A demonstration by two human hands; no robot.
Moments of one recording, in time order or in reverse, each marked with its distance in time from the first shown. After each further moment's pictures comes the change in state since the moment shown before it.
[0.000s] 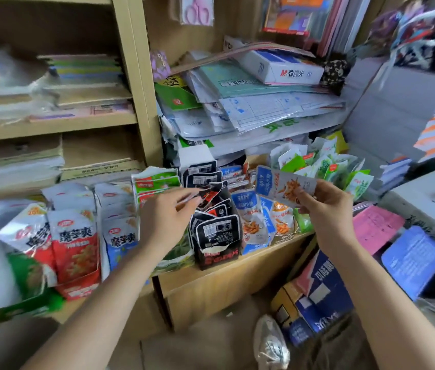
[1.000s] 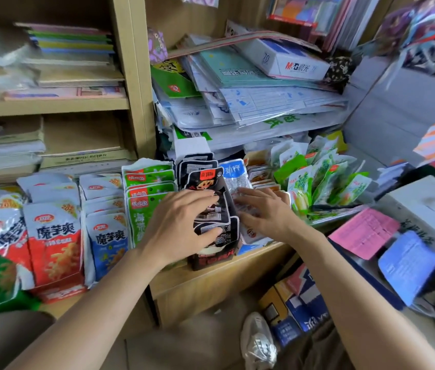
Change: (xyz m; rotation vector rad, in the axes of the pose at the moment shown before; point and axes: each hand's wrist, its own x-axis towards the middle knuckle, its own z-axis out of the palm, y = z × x) left_hand -0.003 -0.015 0.021 0.293 -0.323 0.322; right_hand 0.023 0.036 0.058 -1.015 -0.725 -0.259
